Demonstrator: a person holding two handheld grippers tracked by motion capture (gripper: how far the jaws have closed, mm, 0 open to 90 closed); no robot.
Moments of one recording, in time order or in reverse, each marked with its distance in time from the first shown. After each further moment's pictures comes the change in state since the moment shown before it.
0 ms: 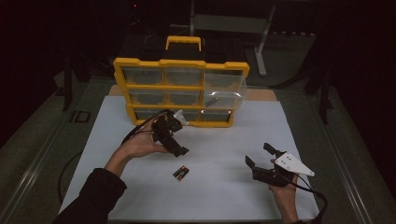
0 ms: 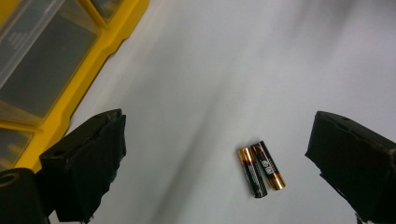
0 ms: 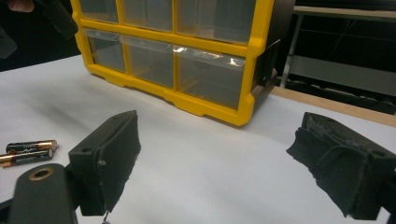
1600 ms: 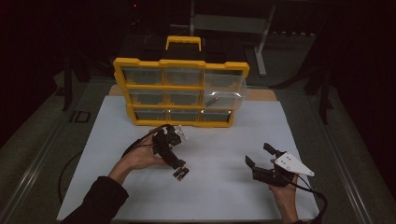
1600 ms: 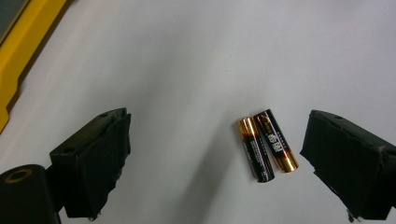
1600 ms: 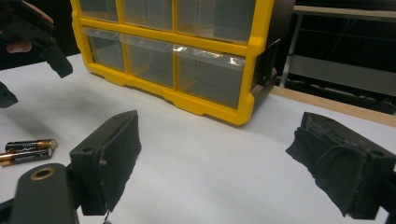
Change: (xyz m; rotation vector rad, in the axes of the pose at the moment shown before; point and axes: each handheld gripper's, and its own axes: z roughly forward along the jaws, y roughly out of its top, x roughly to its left) left arm -0.010 -0.028 0.036 0.078 -0.001 0.015; right arm 0.000 0.000 0.000 0.003 -0.001 -0.003
